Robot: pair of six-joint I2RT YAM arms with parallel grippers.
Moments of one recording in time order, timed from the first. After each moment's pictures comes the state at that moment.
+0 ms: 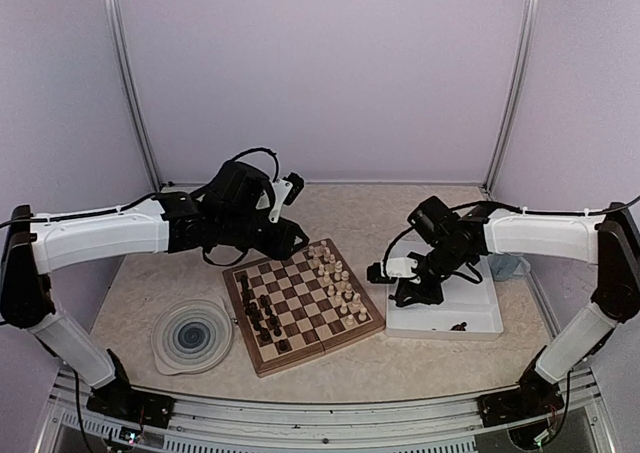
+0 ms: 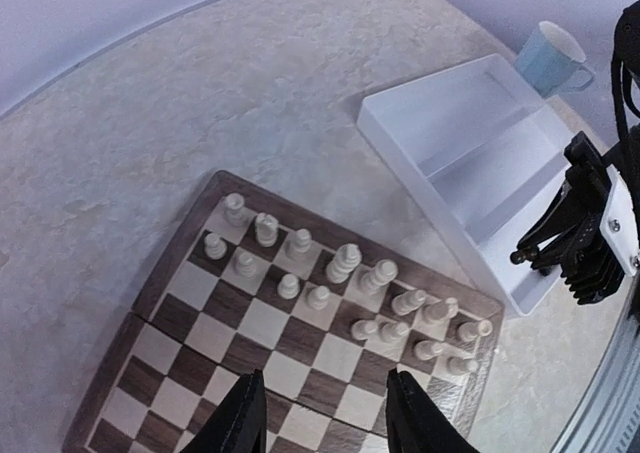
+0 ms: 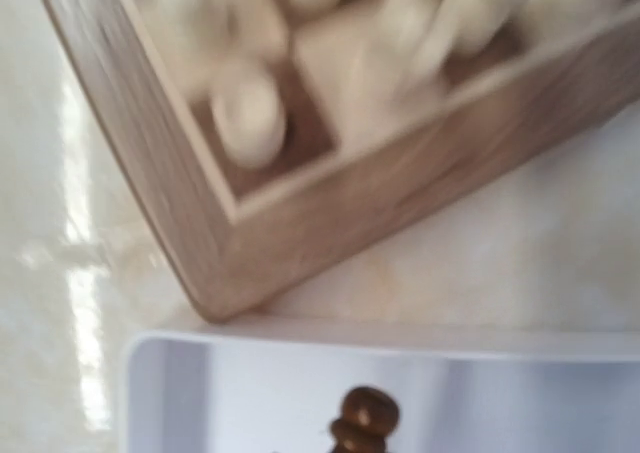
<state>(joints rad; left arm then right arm) -0.86 1.55 1.22 -0.34 -0.03 -0.20 0.66 1.58 1.03 -0.67 -0.27 -0.84</state>
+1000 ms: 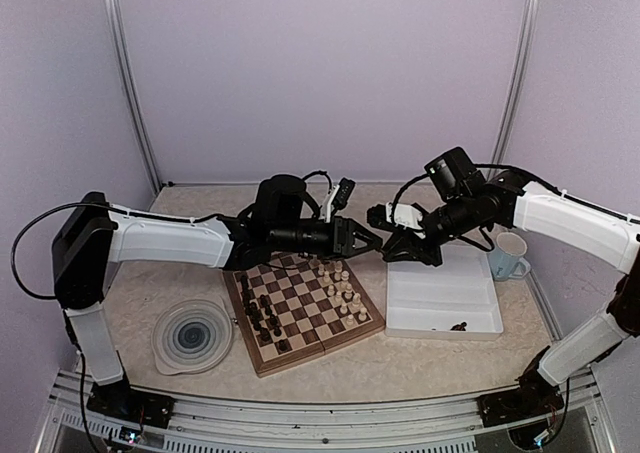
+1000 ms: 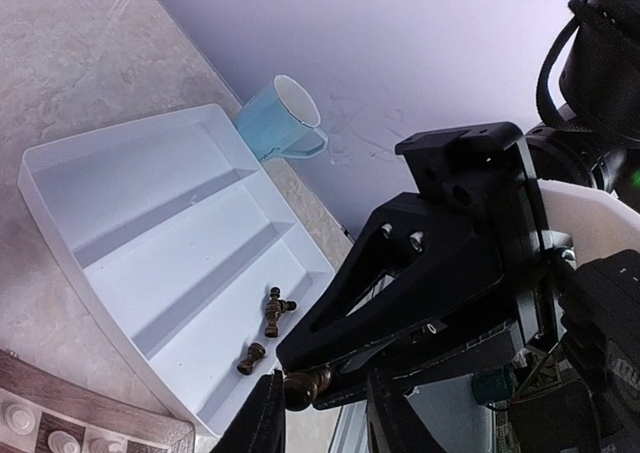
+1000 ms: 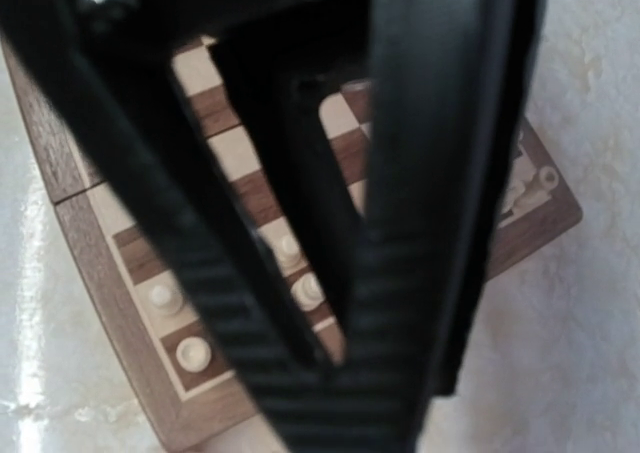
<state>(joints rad) -0.92 1.85 1.27 0.34 0.50 -0.73 0.66 1.44 1.23 -0.68 -0.44 -0.79</state>
